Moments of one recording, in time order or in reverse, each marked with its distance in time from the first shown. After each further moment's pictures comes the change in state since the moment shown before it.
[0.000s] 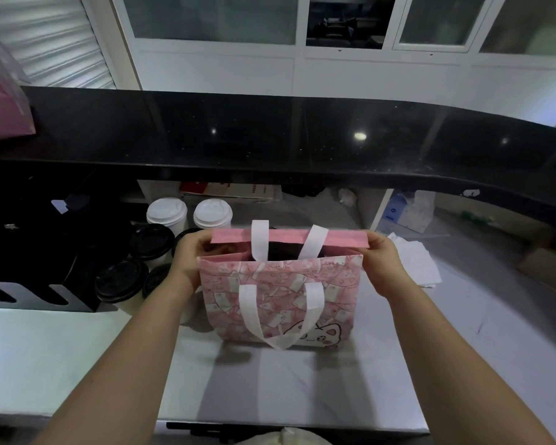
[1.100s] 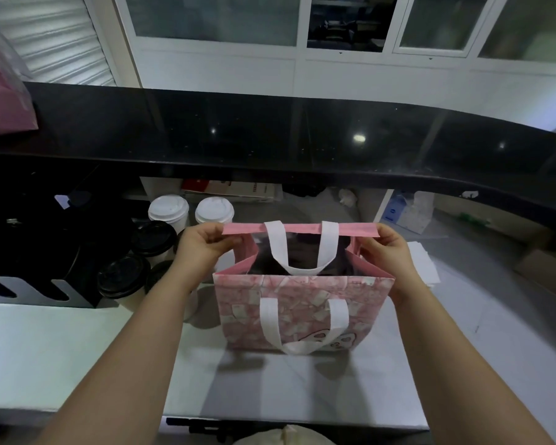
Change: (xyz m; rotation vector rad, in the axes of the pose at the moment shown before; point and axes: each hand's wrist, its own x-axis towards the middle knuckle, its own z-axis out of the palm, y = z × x) left_hand -0.001 -0.001 -0.004 0.297 -0.074 0.281; right_hand -0.018 -0.018 -0.004 0.116 0.043 -0.039
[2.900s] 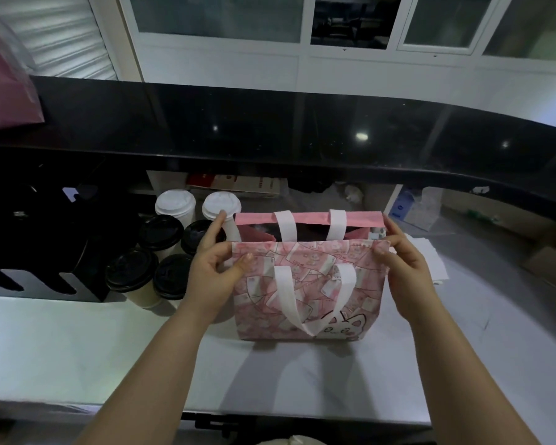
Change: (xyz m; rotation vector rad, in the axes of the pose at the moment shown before) left_hand -0.052 -0.013 0.010 -0.046 0.027 0.194; right_hand -0.038 0.008 0.001 0.000 -0.022 -0.095
